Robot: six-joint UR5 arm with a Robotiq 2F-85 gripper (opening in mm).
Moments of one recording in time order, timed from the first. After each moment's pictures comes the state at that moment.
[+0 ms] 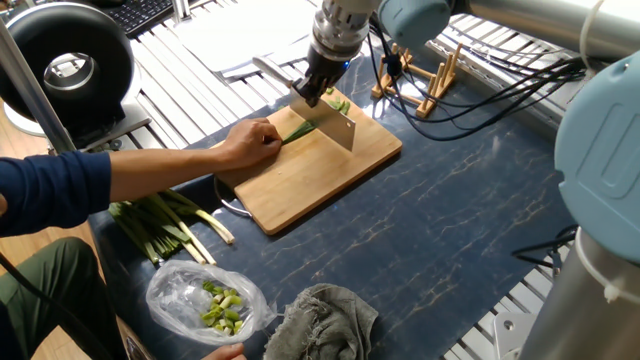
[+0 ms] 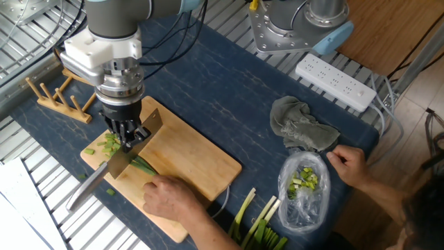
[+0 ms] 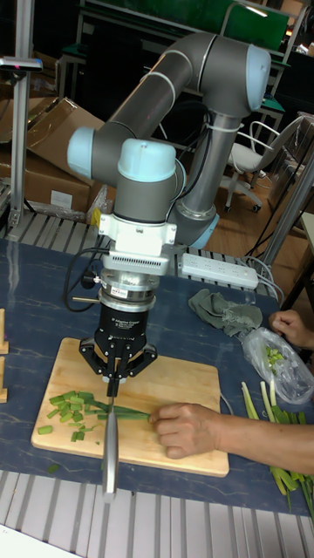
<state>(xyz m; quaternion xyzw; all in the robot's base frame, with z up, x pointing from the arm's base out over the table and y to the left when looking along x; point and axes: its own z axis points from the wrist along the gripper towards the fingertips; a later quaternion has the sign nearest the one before) 0.644 -0.032 0.073 -0.02 0.99 0.03 0.14</state>
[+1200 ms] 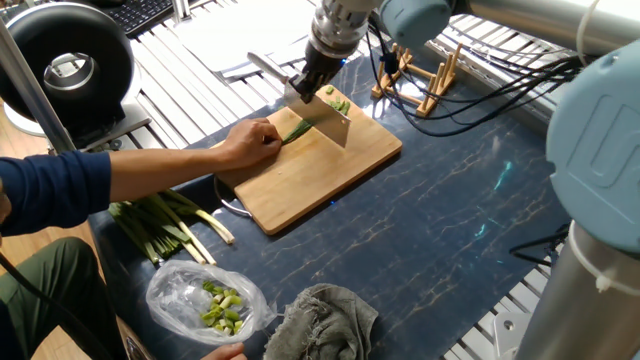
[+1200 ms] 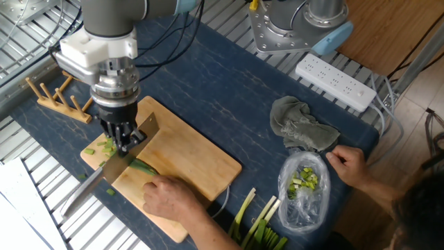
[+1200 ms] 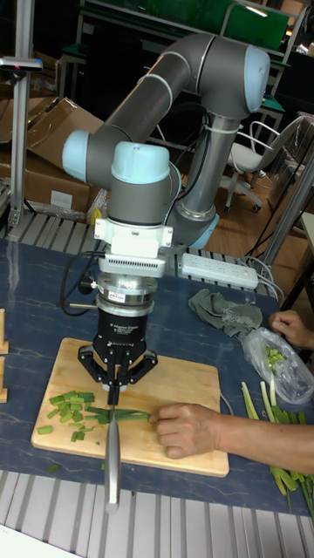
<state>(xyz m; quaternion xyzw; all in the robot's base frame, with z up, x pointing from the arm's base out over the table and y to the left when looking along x) 0.669 -0.026 0.073 -0.02 0.99 0.05 0.16</state>
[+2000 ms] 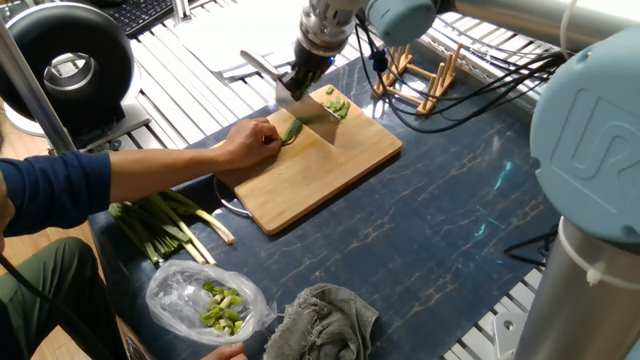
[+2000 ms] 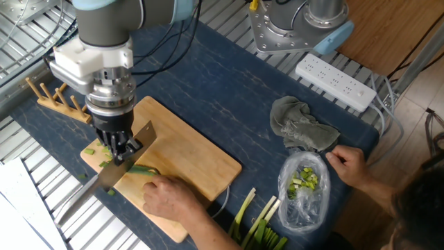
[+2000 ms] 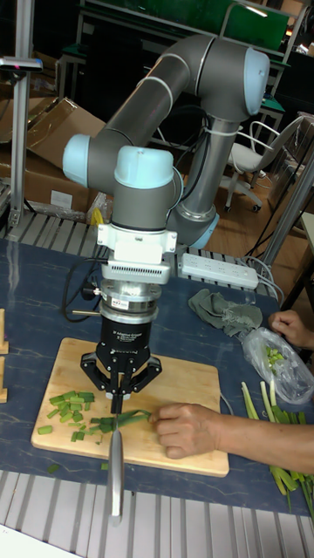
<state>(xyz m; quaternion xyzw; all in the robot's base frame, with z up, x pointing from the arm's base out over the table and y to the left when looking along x) 0.680 -0.022 0.076 -0.02 0.98 0.05 0.17</state>
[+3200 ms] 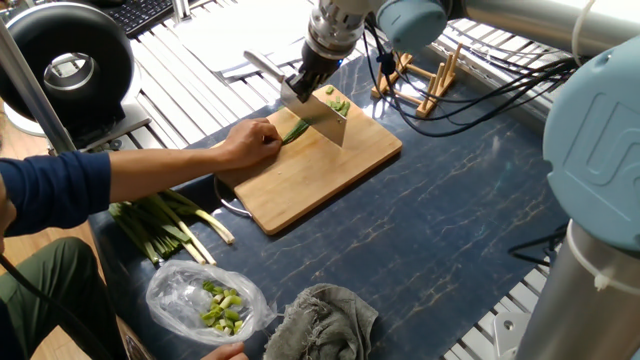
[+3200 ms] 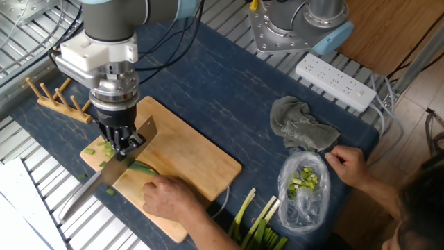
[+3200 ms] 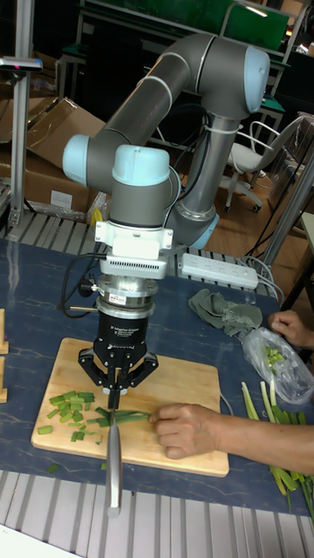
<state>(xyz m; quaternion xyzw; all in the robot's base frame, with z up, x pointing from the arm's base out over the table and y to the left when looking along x) 0.674 -0.026 0.071 -0.03 0.98 0.05 0.17</state>
